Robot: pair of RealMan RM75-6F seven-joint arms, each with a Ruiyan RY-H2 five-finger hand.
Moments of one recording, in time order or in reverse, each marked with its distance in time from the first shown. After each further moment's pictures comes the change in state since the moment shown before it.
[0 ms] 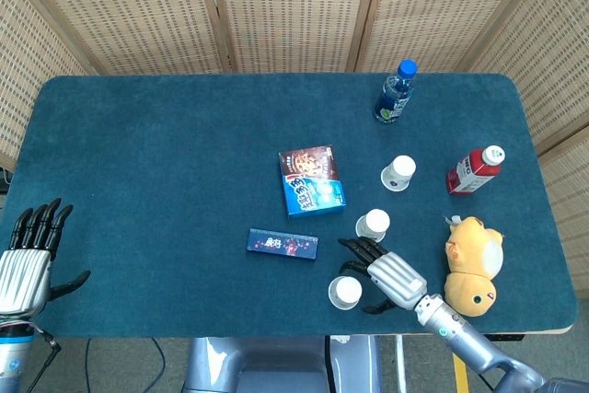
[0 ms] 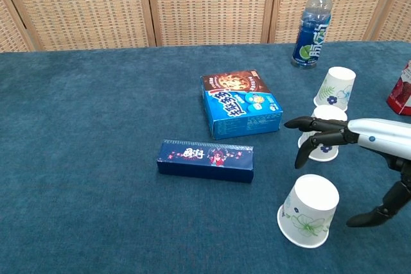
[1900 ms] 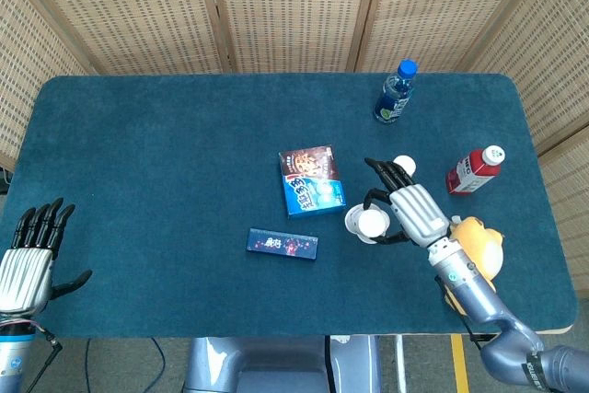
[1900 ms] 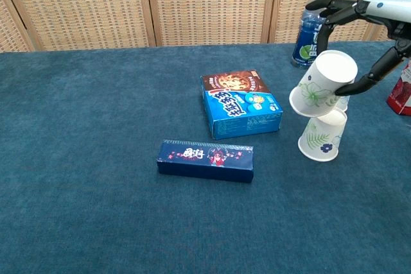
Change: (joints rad) left arm -0.010 -0.001 -0.003 0.005 -0.011 -0.021 -0.008; right arm 0.083 0.109 0.248 -0.100 0.317 -0.019 -0.135
